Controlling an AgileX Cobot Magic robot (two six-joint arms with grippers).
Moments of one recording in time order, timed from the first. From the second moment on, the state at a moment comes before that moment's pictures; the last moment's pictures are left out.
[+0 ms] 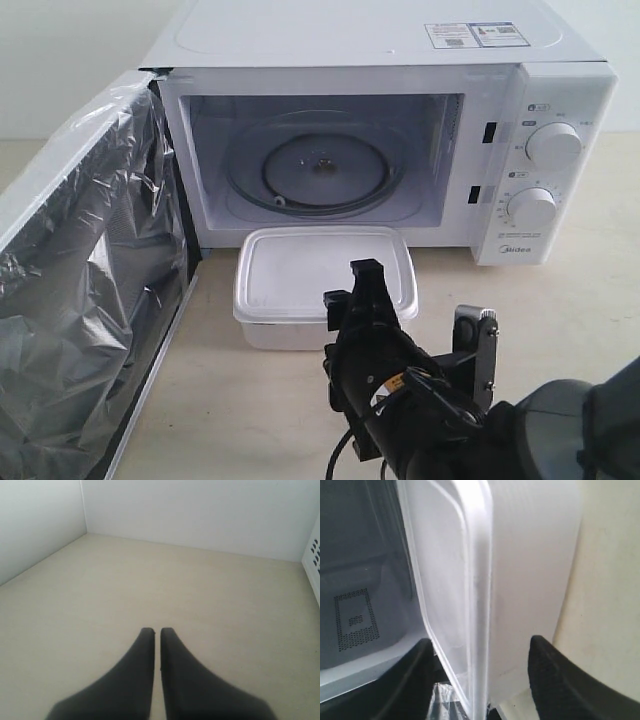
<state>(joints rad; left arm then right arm) 0.34 0.00 0.00 -0.13 0.31 0.09 1.11 1.92 -0.58 0.87 -0.92 1.46</state>
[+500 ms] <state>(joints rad) 0.34 0.00 0.00 -0.13 0.31 0.09 1.05 1.92 -0.58 0.82 -0.95 1.44</state>
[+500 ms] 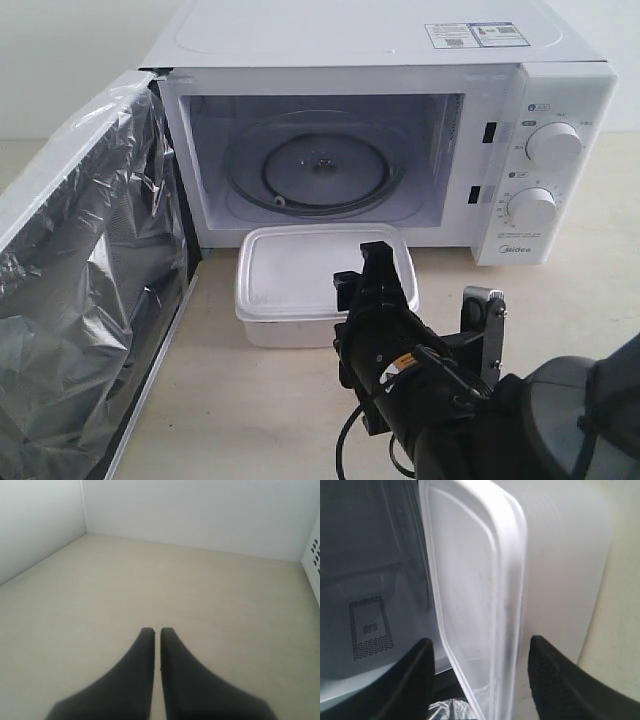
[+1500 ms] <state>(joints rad) 0.34 0.00 0.00 -0.13 0.31 0.09 1.01 1.98 -0.62 0.71 -0.92 1.41</state>
